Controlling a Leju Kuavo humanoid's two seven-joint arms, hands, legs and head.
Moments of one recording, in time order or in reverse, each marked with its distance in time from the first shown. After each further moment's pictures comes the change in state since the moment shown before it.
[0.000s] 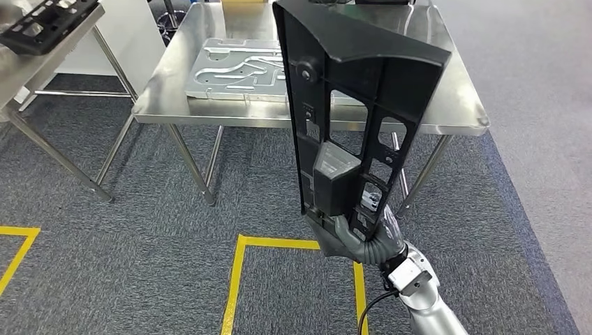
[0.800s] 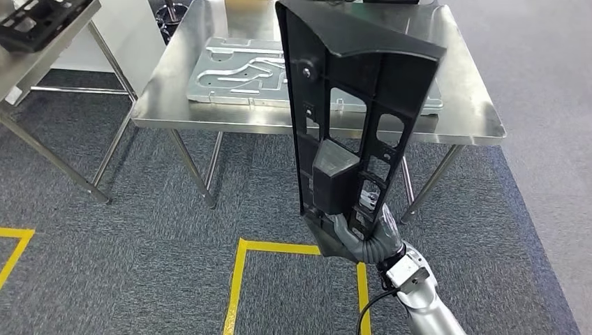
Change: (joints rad) left arm 0.009 0.001 0.012 -0.001 0.001 0.009 -0.006; right arm -0.006 0.010 0.001 0.017 -0.009 0.000 0.002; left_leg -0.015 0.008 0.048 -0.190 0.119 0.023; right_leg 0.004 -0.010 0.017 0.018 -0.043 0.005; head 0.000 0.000
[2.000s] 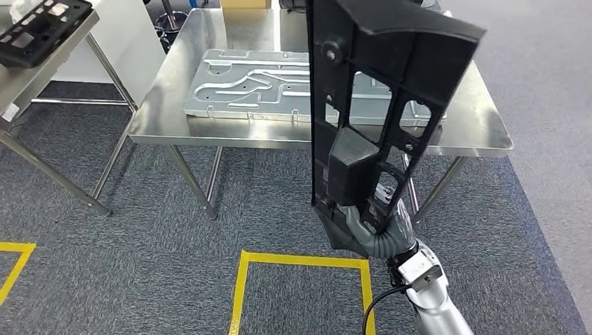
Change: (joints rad) left arm -0.033 -0.005 -0.013 -0.001 -0.031 -0.023 0.024; right arm 0.018 0.004 -0.058 -0.063 0.007 -0.013 0.034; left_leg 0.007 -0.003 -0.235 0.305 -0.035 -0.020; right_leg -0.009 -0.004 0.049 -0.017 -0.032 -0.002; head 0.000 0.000
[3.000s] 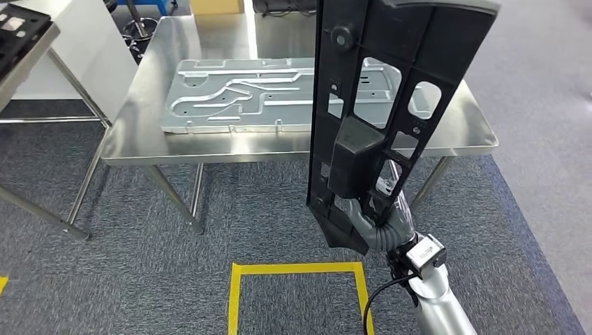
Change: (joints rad) left arm 0.009 0.000 0.004 0.000 0.029 0.013 -0.018; right arm -0.038 0.009 -0.029 0.033 -0.069 0.099 0.024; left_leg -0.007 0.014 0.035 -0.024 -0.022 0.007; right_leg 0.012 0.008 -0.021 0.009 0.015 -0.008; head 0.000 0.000
